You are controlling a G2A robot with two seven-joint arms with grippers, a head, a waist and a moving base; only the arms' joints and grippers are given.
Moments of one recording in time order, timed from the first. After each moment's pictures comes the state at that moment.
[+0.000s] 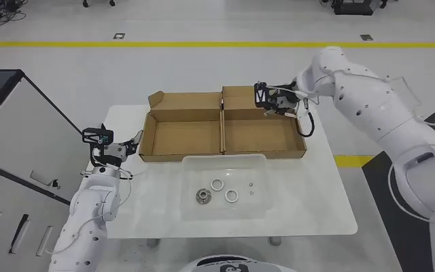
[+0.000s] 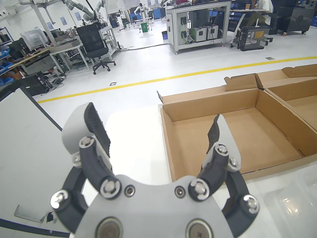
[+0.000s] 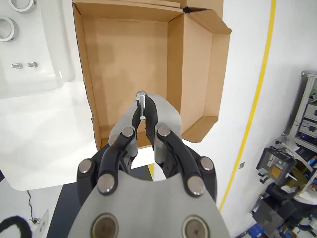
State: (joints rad) left arm 1.73 -1.15 -1.60 -1.80 1.33 0.00 0.00; right arm -0.22 -1.03 0.26 -1.00 -0.77 -1.01 0.70
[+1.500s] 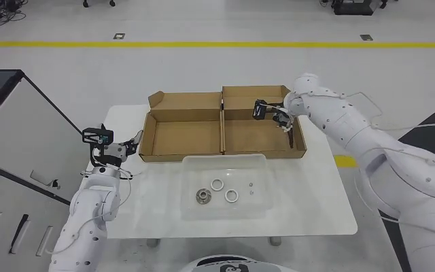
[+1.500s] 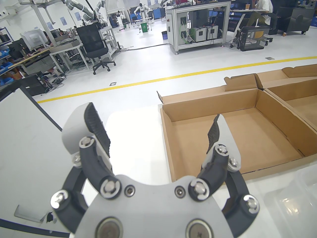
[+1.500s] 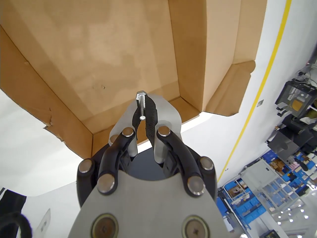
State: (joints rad) left arm 1.73 -1.15 -1.60 -1.80 1.33 0.00 0.00; right arm -0.31 -1.20 0.17 -0.74 -0.89 -0.73 0.87
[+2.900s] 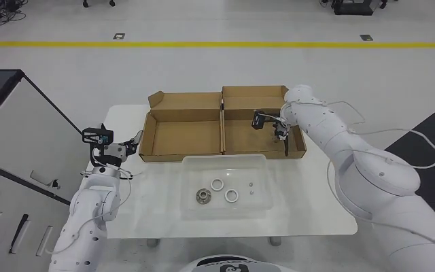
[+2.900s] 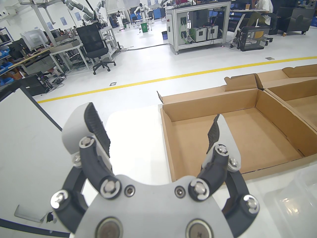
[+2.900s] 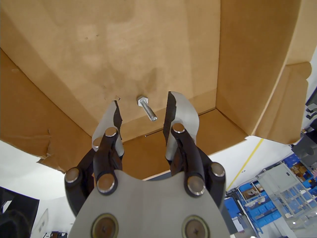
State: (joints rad) left arm 1.73 -1.15 -1.60 -1.80 1.33 0.00 0.00; right arm -0.35 -1.37 0.19 -0.41 -0.98 -0.84 0.75
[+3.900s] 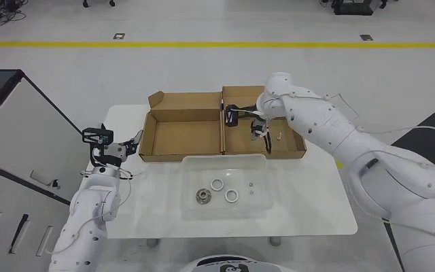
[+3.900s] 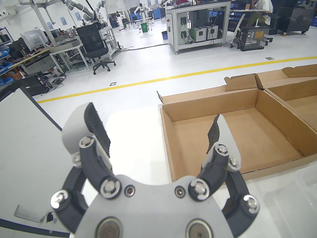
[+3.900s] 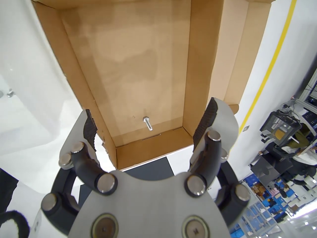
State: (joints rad) left arm 1.73 -1.15 -1.60 -1.80 1.33 0.00 0.00; right arm -0.35 -1.21 0.29 -1.11 -0.78 -0.69 1.13
